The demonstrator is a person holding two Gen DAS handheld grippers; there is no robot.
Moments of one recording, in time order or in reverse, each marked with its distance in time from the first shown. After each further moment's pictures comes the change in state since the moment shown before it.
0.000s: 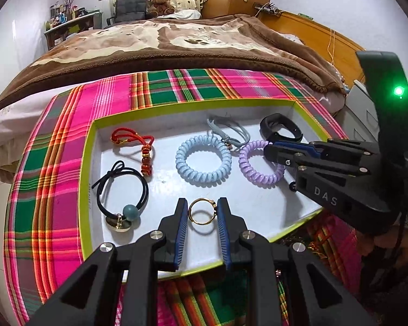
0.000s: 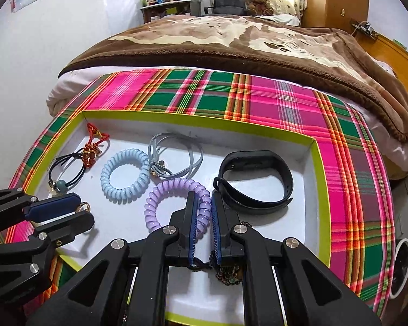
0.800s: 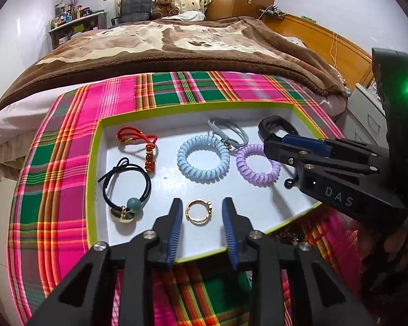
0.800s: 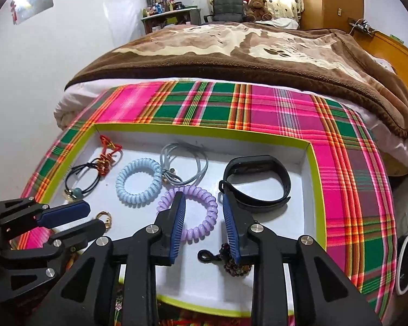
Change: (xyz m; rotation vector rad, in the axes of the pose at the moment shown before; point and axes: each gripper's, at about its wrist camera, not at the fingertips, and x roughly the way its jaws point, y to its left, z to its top) left arm -0.017 -0.002 -0.005 -0.019 -0.019 0.008; right arm -0.021 -0.002 -0.001 0.046 -0.053 0.044
